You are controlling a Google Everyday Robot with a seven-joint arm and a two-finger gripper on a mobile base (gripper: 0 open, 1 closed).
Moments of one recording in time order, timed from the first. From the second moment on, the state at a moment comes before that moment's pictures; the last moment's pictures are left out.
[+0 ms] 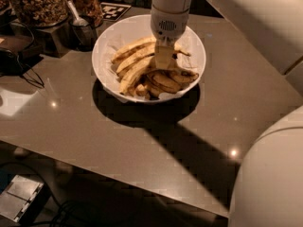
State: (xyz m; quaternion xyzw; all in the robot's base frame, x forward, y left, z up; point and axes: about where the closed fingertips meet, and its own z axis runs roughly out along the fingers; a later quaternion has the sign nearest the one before) arm 0.601 -0.043 0.916 -0.65 0.76 -0.01 0.06
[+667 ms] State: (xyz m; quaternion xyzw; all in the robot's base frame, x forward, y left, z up) arm 0.594 -0.047 0.937 -0.66 0.74 0.01 0.11
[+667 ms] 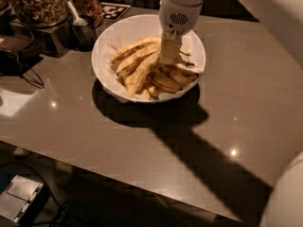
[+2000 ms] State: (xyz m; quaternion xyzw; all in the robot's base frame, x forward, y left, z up) arm 0.552 -0.064 1.000 -0.69 0.69 0.06 0.21
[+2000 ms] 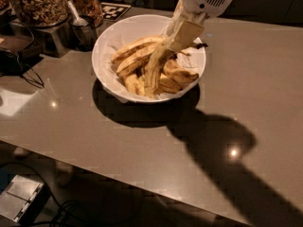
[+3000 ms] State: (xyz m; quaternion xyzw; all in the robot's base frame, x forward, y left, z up) arm 0.543 -0.039 1.015 -0.74 0.64 0.05 0.22
